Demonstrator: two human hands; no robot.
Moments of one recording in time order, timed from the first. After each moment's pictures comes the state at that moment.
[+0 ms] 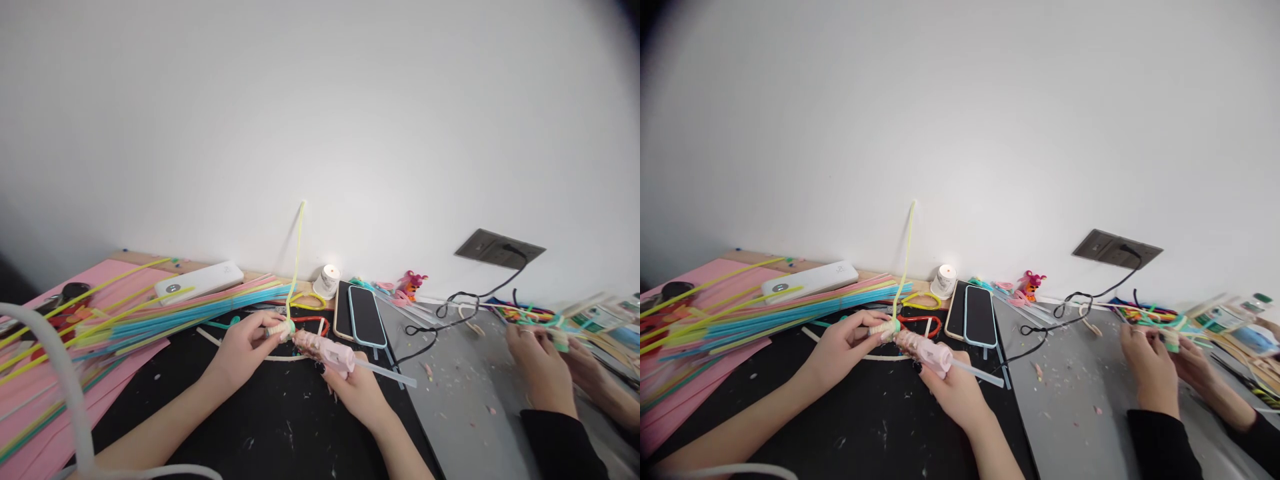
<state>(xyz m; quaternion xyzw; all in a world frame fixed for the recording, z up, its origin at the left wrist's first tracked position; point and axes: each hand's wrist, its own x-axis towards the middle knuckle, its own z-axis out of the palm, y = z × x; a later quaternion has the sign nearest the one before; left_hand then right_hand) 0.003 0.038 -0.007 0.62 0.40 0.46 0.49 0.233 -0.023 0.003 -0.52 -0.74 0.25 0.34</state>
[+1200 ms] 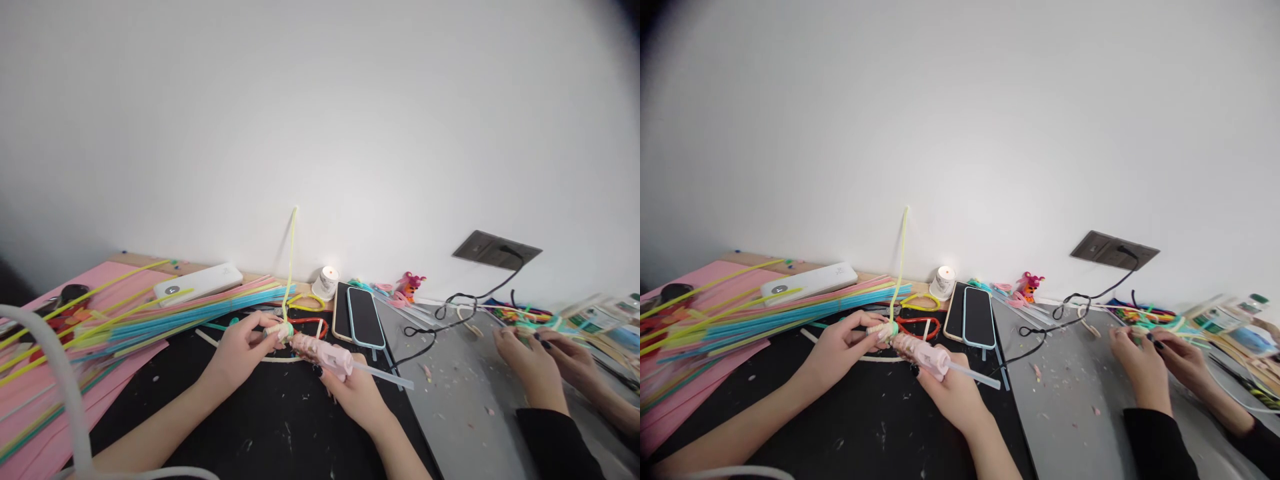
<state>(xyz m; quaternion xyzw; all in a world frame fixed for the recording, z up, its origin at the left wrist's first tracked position) 0.002 0.038 -0.007 0.60 0.41 0.46 0.51 0.228 -0.024 0.011 -0.52 -0.74 0.25 0.34</state>
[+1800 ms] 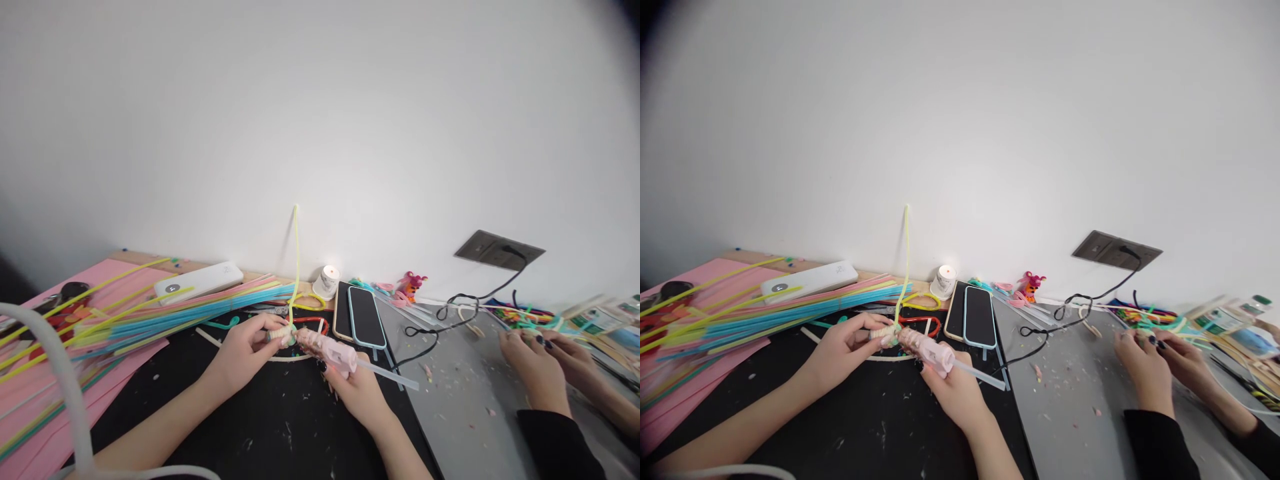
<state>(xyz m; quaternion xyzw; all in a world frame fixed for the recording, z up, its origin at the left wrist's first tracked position) 0.005 0.034 -0.001 0.64 0.39 0.46 0.48 0.231 -0.022 0.006 -0.54 -0.72 0.25 0.36</state>
